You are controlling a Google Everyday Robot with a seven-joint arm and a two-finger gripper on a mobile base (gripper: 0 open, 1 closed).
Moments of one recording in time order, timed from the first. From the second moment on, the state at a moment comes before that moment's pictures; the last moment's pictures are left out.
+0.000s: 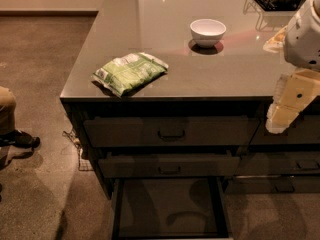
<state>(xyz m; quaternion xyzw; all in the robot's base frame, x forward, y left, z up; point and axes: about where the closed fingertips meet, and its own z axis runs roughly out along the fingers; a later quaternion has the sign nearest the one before) 0.438 -0.216 0.977 -0.60 0.78 -0.04 0.16</state>
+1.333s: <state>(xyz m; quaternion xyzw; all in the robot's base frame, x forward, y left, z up) 0.530 -0.126 1.052 -0.69 0.65 -0.03 0.33</state>
